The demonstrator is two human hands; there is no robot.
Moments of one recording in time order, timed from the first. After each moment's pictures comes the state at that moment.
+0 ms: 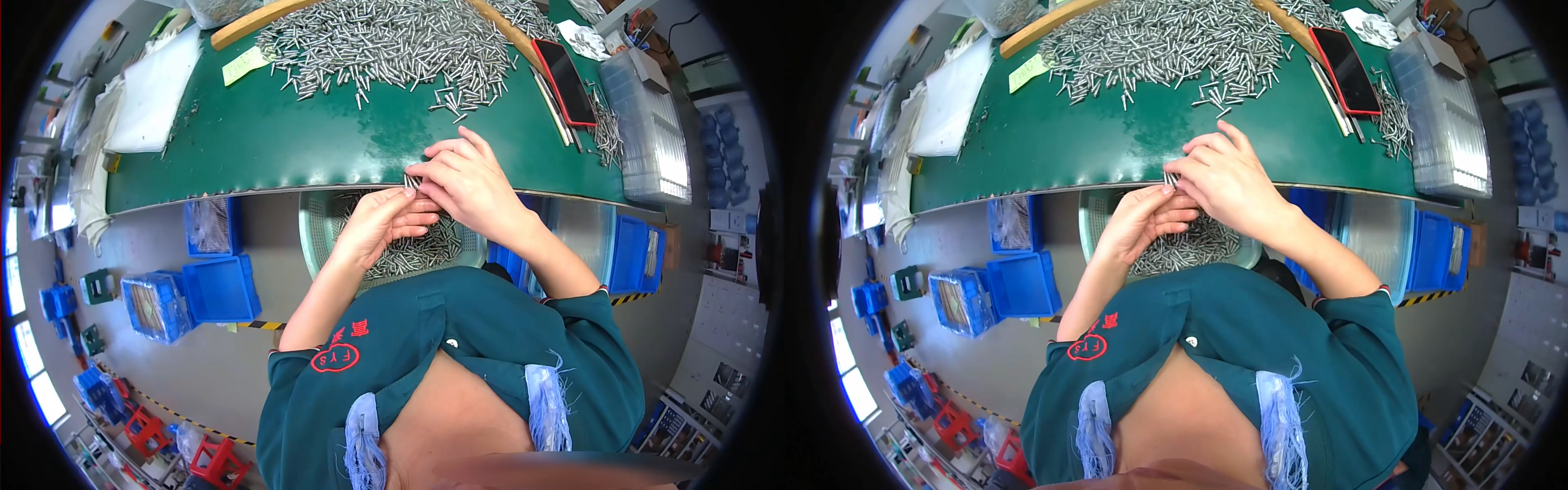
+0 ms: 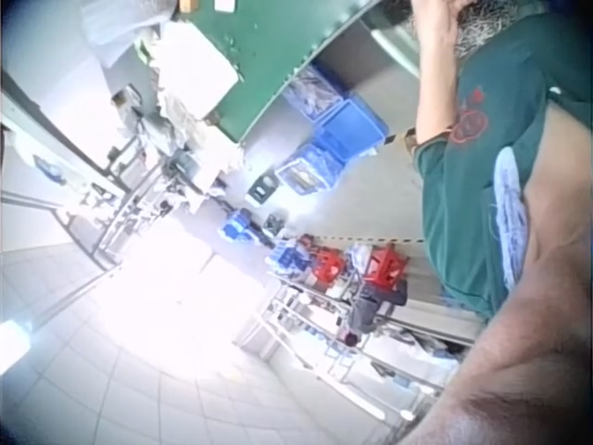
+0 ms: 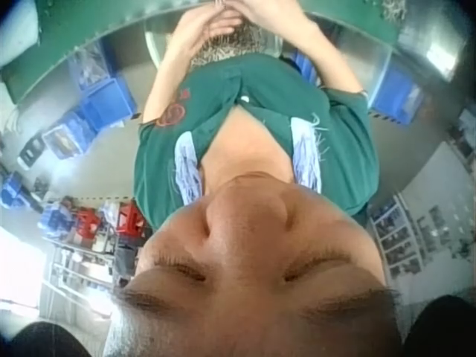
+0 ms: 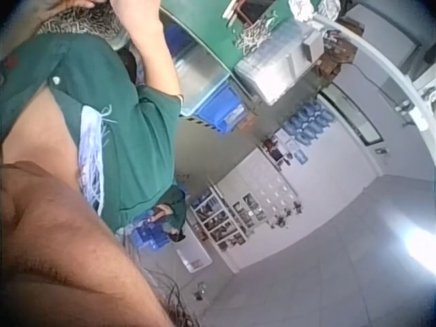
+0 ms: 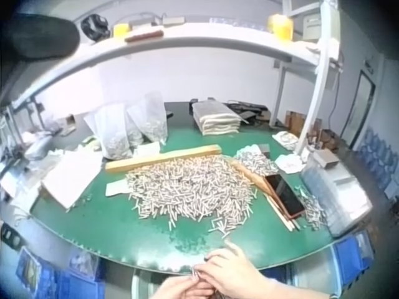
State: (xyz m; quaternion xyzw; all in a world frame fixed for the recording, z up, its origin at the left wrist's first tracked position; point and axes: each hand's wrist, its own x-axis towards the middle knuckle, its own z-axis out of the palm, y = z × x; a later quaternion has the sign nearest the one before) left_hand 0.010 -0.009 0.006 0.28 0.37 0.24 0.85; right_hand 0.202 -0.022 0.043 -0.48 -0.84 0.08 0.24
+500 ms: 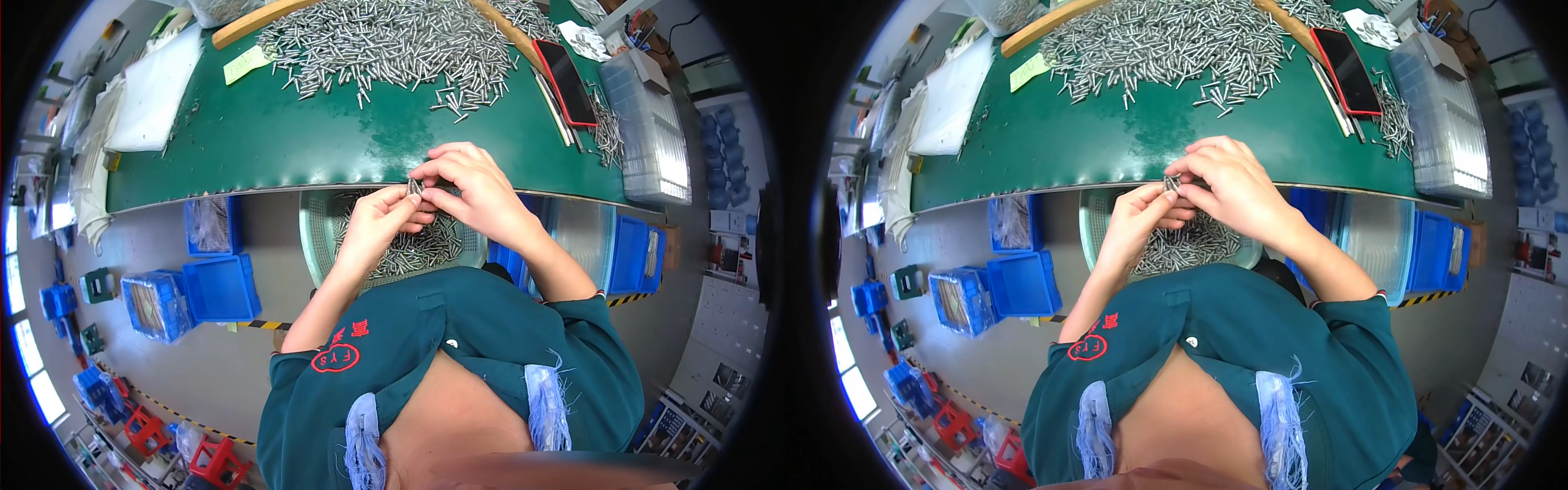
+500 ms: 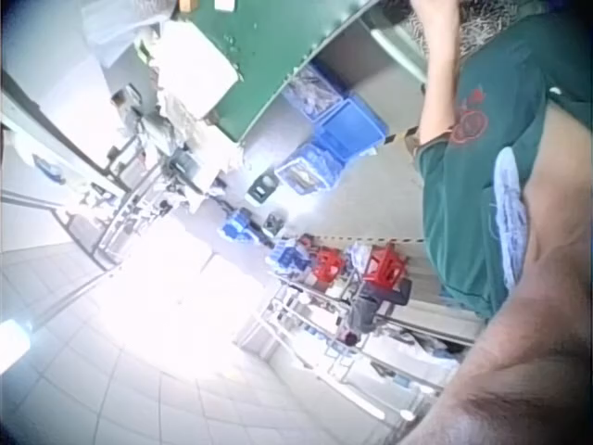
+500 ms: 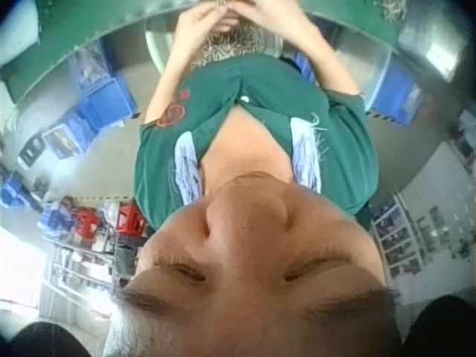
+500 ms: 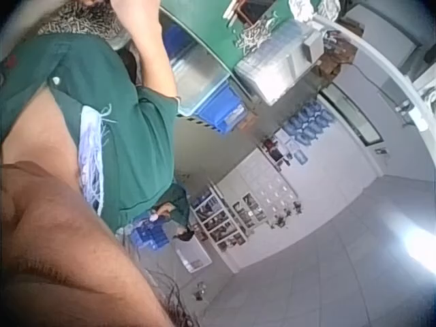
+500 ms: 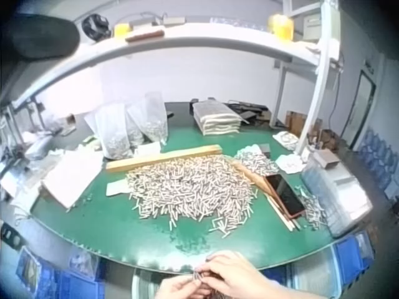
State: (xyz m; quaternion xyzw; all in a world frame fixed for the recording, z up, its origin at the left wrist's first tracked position) left_hand 0.014 -0.020 0.016 0.42 0.41 0.29 0.76; right_hand 0.203 -0.026 0.054 -0.51 -0.79 0.21 0.27
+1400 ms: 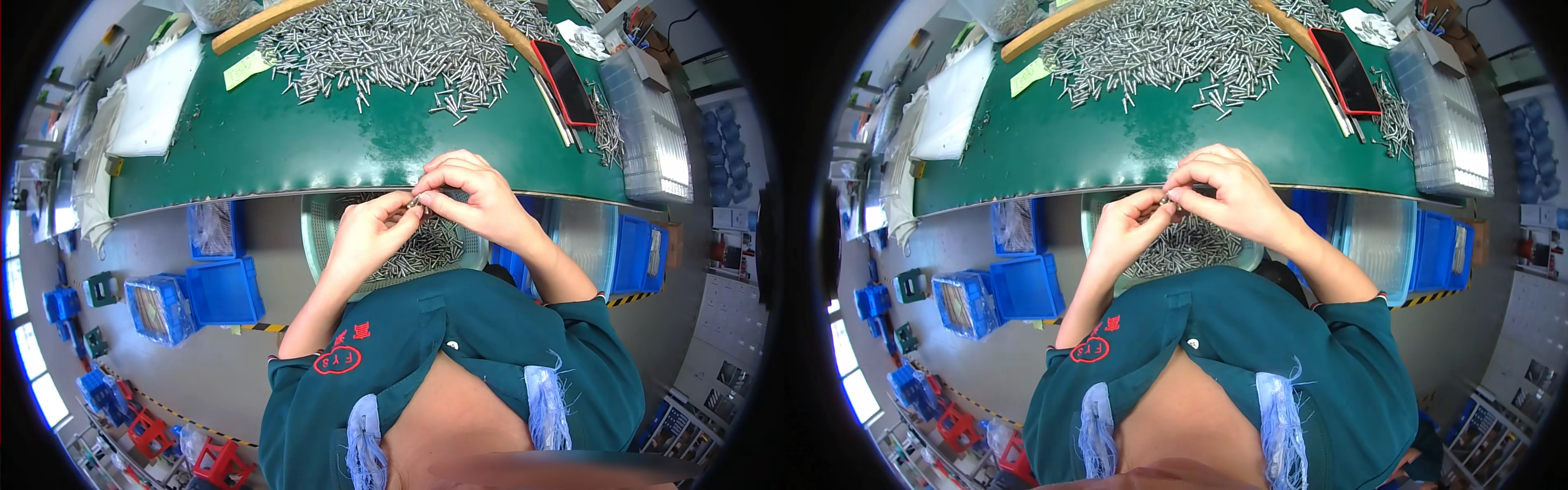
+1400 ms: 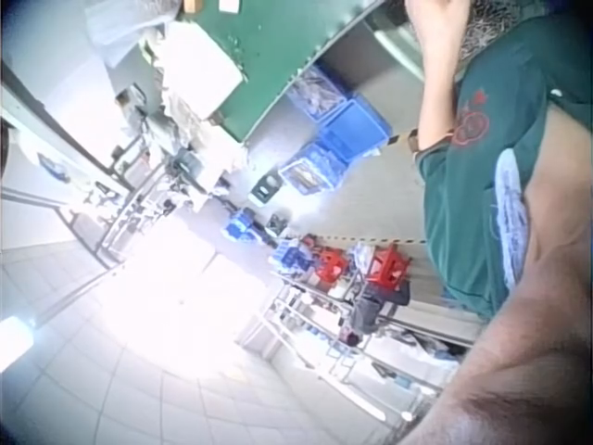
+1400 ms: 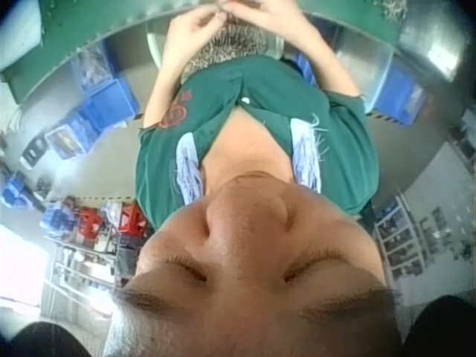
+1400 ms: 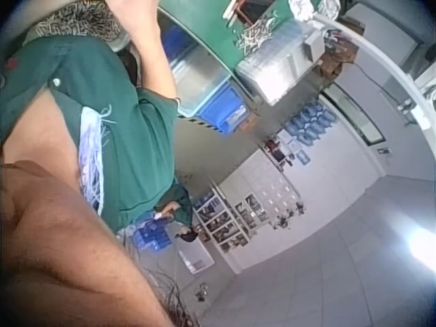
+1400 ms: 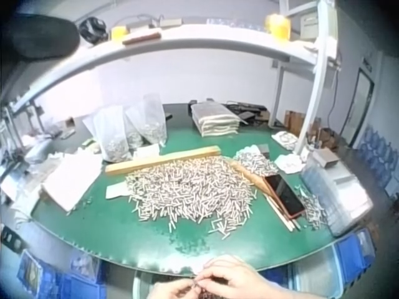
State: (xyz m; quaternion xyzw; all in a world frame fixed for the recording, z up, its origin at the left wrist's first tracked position) left_hand 0.003 -0.021 0.028 0.60 0.44 0.26 0.61; right_hand 0.205 -0.027 0.055 -0.46 -0.76 0.30 0.34
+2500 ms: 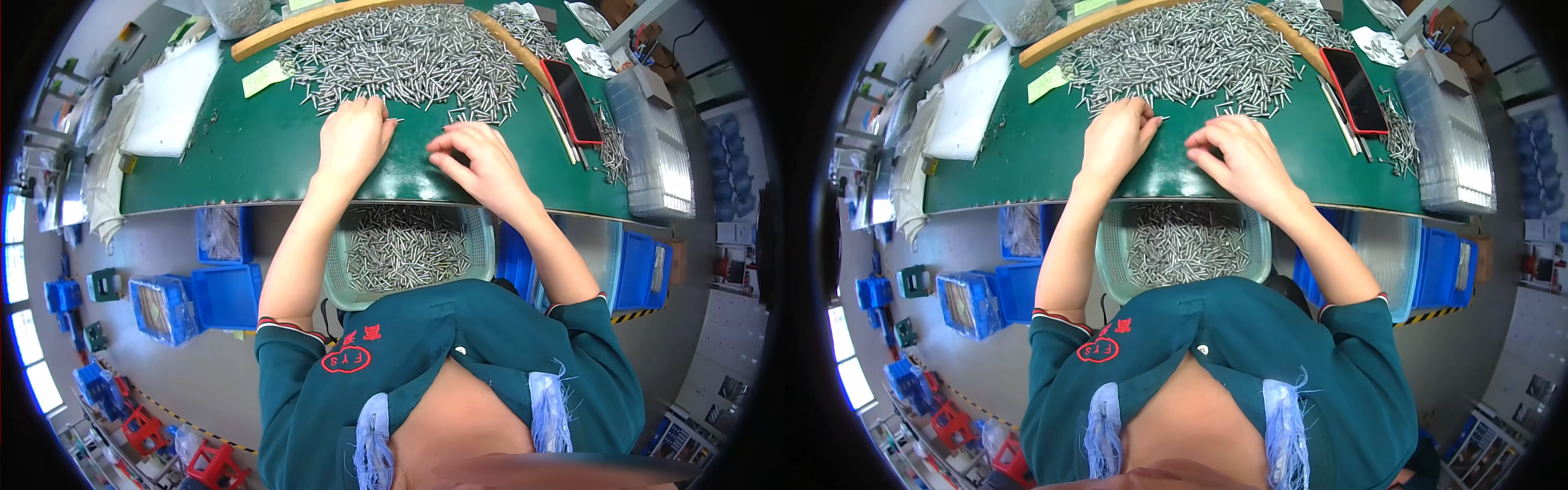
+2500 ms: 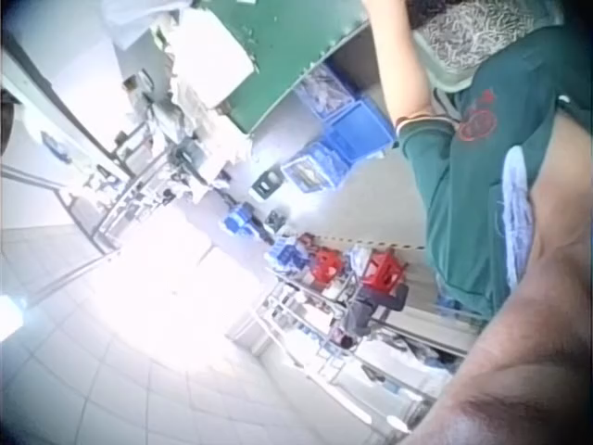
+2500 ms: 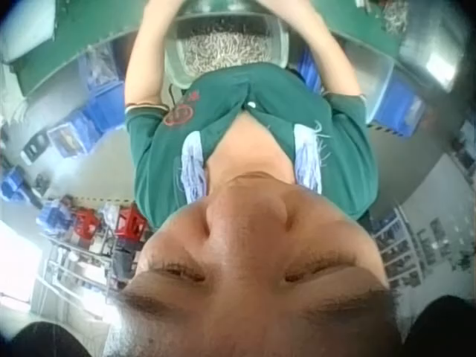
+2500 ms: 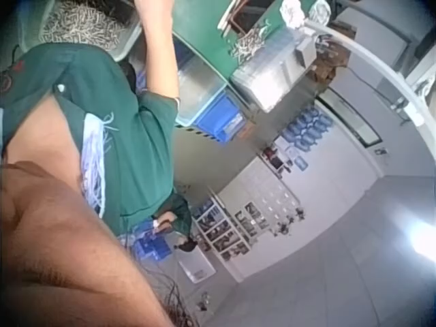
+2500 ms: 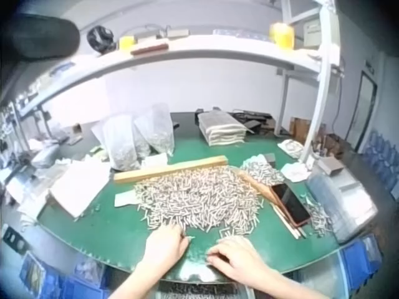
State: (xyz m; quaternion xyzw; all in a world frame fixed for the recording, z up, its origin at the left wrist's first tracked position) left_hand 0.014 0.105 0.031 0.86 0.47 0.21 0.04; right_hand 0.211 0.018 0.045 -0.52 -0.77 0.16 0.33
